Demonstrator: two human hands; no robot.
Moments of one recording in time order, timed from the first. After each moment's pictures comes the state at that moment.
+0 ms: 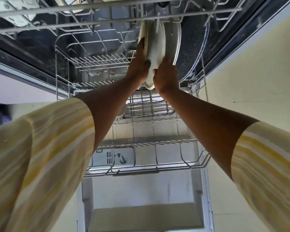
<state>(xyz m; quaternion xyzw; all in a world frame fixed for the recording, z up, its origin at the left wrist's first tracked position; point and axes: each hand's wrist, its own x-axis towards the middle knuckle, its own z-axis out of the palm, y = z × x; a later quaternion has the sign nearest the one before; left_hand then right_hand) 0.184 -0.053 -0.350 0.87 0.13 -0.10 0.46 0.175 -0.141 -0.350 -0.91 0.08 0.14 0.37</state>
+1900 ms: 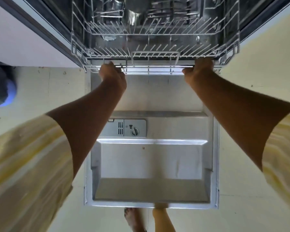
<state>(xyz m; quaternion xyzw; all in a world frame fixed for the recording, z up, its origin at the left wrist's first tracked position) 0.062 0.038 -0.385 0.31 0.56 0.10 0.77 0.111 -0.155 -0.367 -0.66 0.31 0.22 0.65</state>
